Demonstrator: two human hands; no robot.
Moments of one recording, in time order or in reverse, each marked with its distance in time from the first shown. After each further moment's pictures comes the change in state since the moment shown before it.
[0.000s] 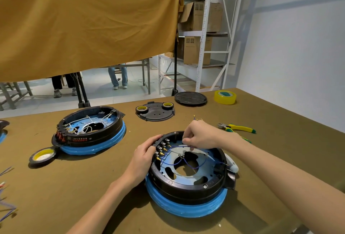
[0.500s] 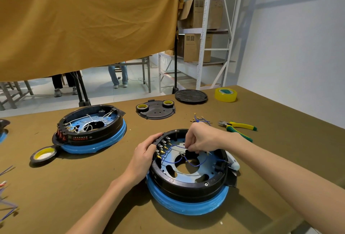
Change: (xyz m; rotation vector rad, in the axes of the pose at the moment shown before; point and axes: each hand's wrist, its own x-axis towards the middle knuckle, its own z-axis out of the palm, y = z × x) left_hand -0.002 0.004 0.001 0.012 -0.002 -0.001; right_hand -0.003 0.009 0.005 0.009 -0.101 -0.059
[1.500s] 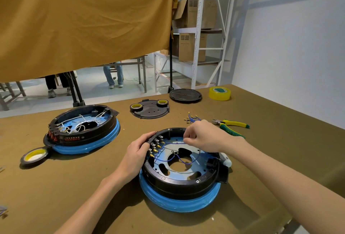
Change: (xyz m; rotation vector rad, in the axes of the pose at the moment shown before) left_hand 0.001 0.003 -0.003 0.071 -0.012 0.010; right_hand -0.031 -0.006 0.001 -0.078 0.228 0.051
